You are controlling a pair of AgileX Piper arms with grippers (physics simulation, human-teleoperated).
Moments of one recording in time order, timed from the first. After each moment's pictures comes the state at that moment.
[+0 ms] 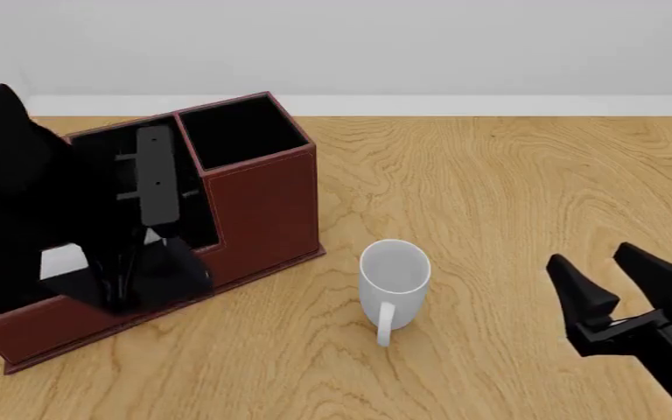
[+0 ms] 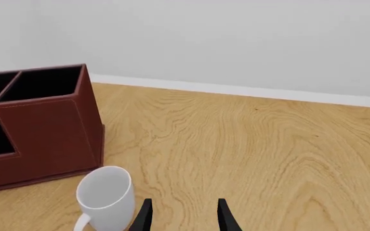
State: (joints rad) left arm -0.49 1.23 -1.18 1.18 0.84; right arm 0.21 0.53 -0.17 -0.21 0.01
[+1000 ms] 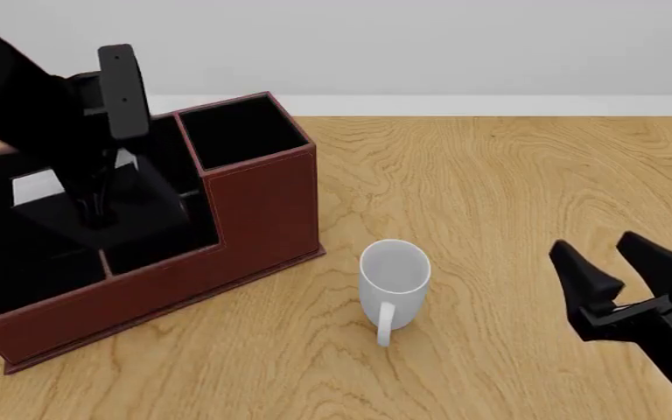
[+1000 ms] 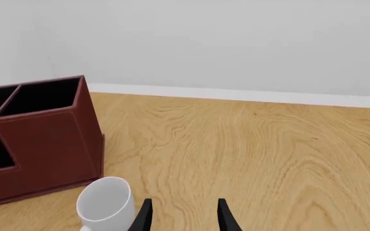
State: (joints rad) left arm -0.32 1.32 -1.41 1.22 0.95; right arm 0.20 0.56 -0.20 -0.24 0.04
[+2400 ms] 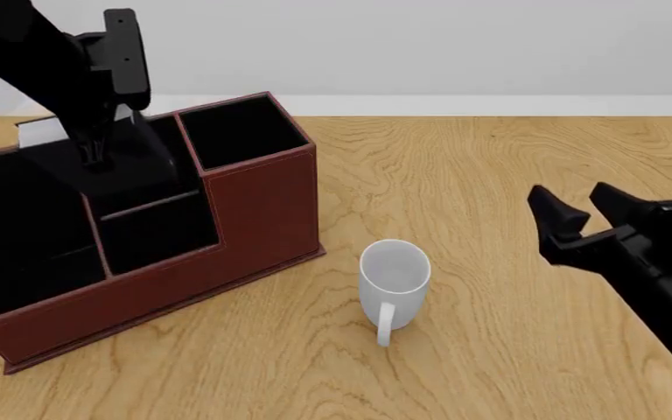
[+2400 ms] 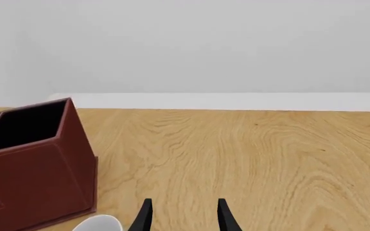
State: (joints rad) left arm -0.20 1.51 -1.63 1.22 1.12; right arm 0.17 0.92 -0.34 -0.45 0.09
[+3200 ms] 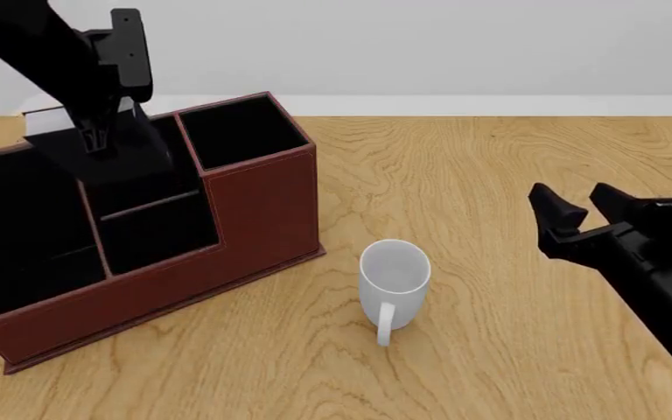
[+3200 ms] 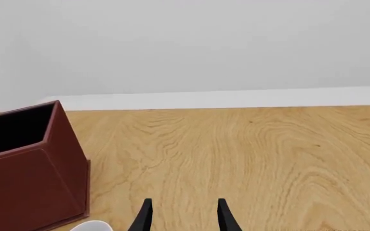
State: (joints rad) left arm -0.15 1.61 -1.73 1.22 1.17; right arm 0.14 0.98 -0.34 -0.51 0.10
